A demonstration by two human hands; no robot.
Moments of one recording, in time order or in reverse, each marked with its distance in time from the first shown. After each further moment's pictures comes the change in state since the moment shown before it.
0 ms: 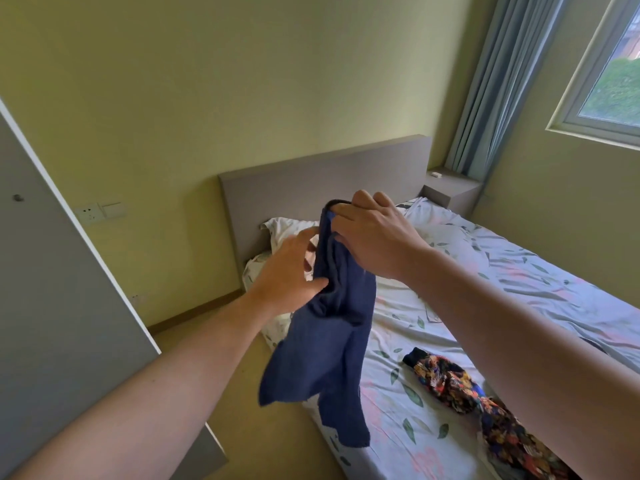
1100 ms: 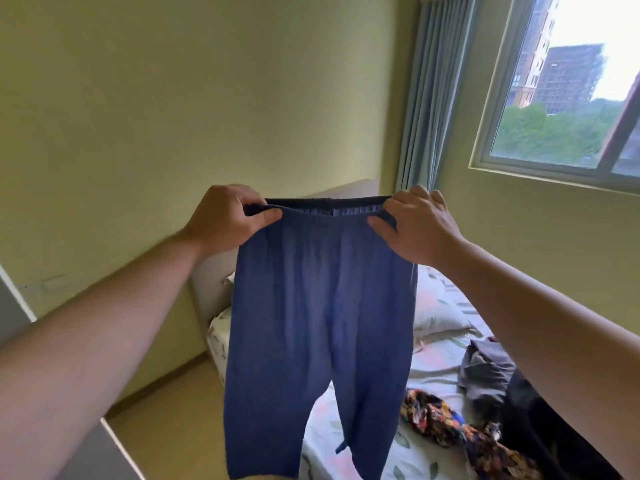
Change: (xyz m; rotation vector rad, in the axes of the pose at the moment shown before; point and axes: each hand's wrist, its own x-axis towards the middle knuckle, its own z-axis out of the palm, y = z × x) left_hand 0.103 0.057 -0.135 0.137 0.205 0.395; right_hand -0.026 0.100 -0.074 -0.068 -0.136 0.578
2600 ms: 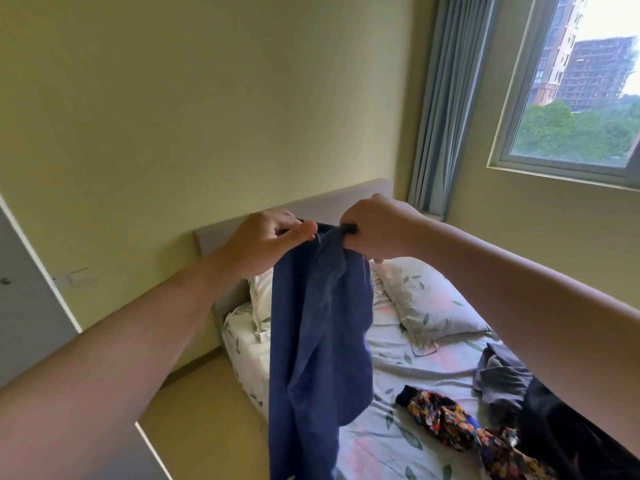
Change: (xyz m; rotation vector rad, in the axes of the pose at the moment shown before) left_hand -0.034 0.034 0.011 -0.220 -0.248 -0.111; right_hand 0.017 -0.086 -0.061 0.207 -0.461 -0.160
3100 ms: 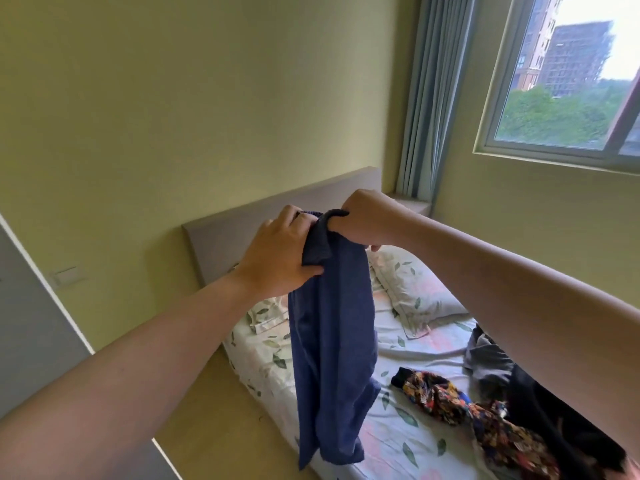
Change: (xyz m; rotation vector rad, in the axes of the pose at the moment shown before) left_hand -0.014 0.001 0.044 0.520 0.069 0.139; right_hand 0.008 -0.010 0.019 0.317 0.028 0.283
